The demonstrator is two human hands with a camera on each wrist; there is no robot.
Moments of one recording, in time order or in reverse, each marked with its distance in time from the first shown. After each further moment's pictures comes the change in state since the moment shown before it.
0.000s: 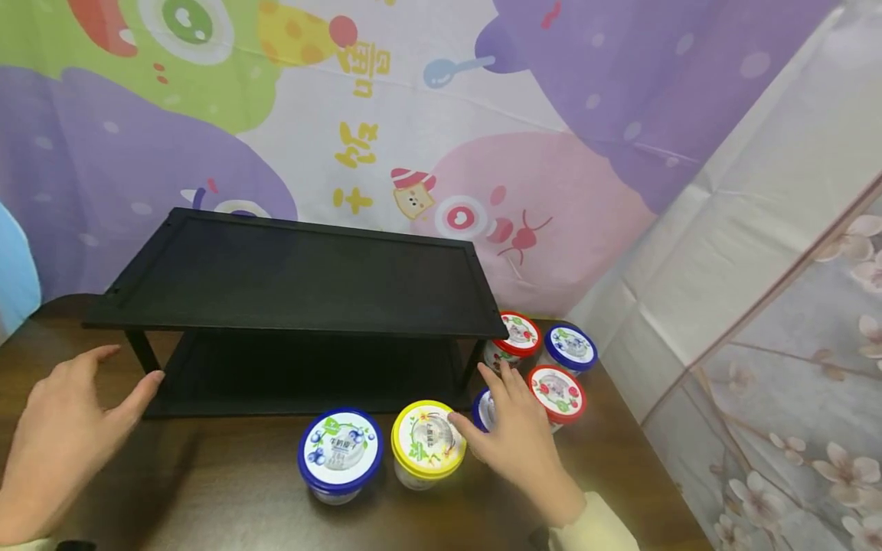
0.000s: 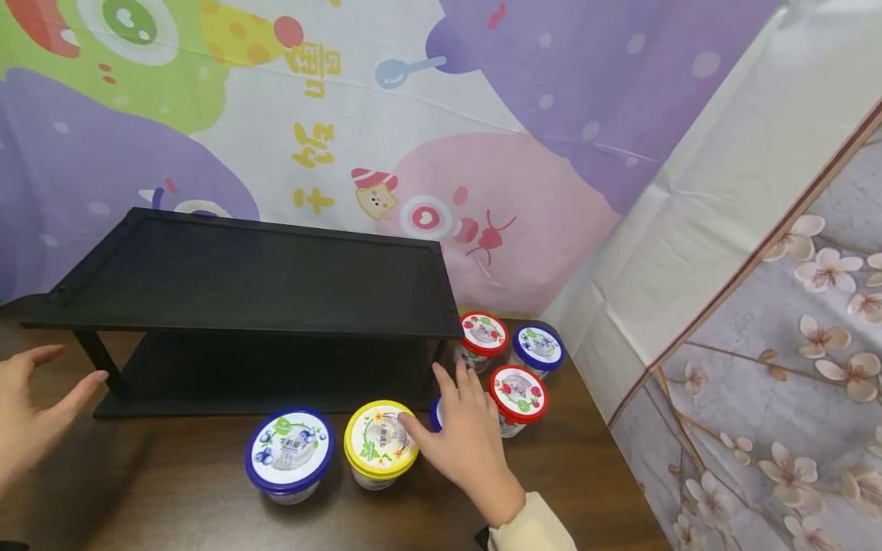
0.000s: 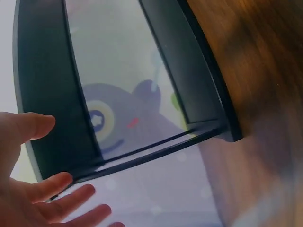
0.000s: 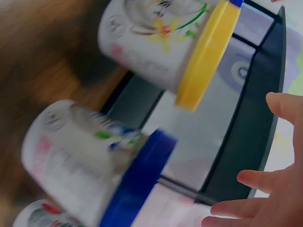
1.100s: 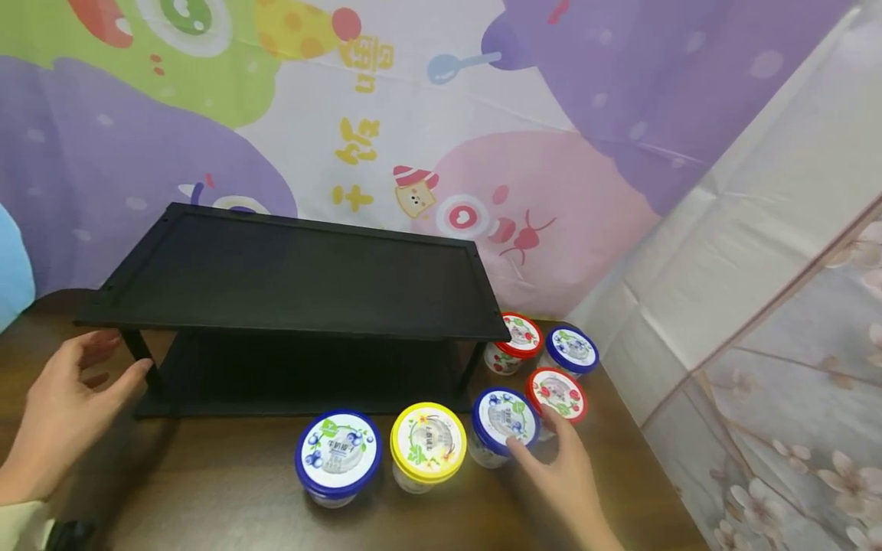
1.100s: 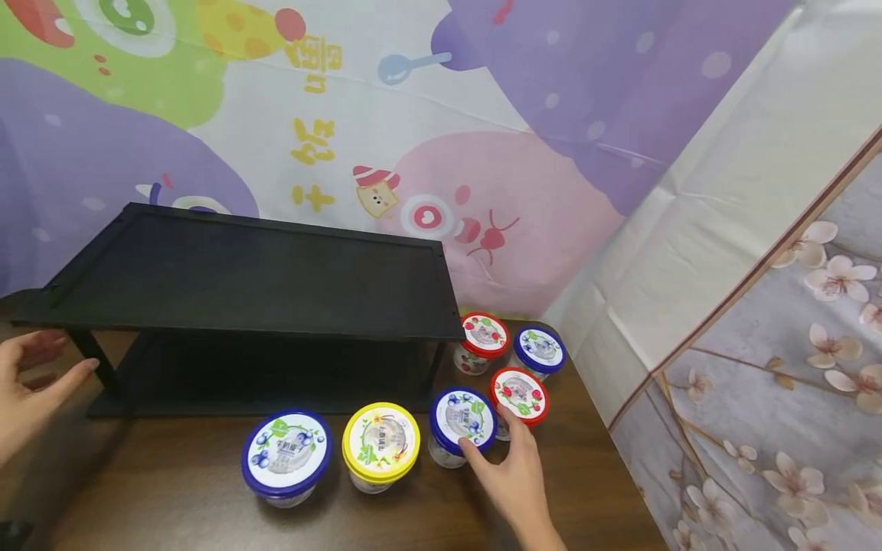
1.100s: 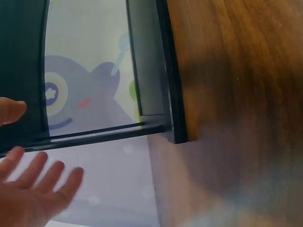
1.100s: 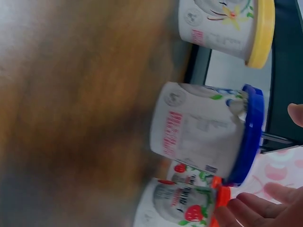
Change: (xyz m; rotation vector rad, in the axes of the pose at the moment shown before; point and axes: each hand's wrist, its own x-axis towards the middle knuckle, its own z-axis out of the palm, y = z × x) left_hand 0.022 -0.025 0.022 -0.312 -0.007 -0.041; right_hand -0.036 0.064 0.011 0.387 -0.019 0.416
